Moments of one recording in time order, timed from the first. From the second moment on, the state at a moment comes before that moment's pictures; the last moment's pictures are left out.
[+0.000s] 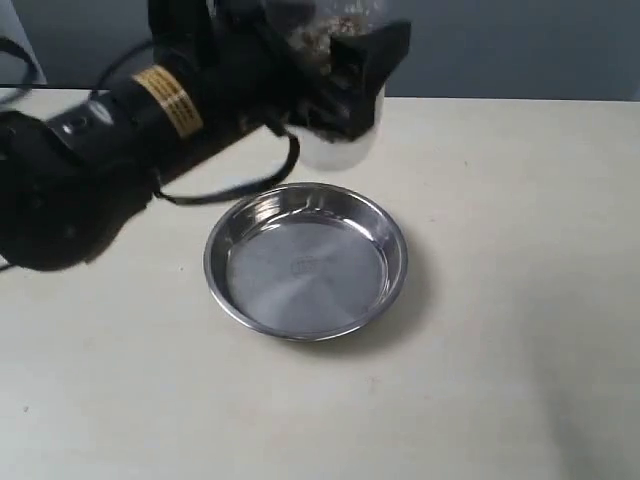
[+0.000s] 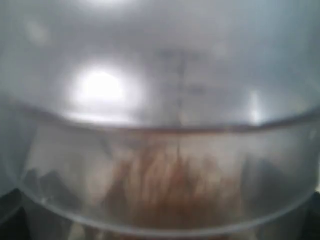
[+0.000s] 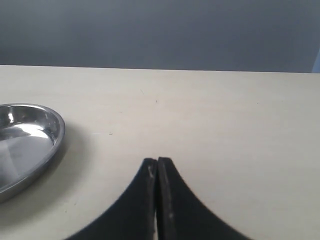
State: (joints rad) left arm -0.62 1.53 -0.78 0.05 -0.67 -0.14; right arm 0.10 0.00 0.00 0.06 0.32 -0.03
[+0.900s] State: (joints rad) left arm -0.56 1.58 -0.83 0.19 -0.59 -0.25; right arm 0.10 0.00 0.00 0.06 0.32 -0.03
